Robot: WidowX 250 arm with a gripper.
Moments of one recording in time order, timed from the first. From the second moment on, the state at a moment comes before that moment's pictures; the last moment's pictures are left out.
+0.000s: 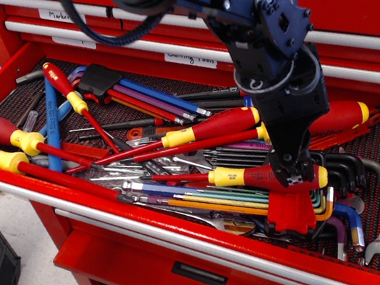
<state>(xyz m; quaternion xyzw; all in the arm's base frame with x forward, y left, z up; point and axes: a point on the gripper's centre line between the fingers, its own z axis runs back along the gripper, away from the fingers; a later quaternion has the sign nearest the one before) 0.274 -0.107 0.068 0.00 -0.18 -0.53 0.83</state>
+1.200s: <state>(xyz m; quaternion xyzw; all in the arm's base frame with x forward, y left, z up) 0.280 -0.104 0.019 0.01 -0.21 -0.50 0.84</state>
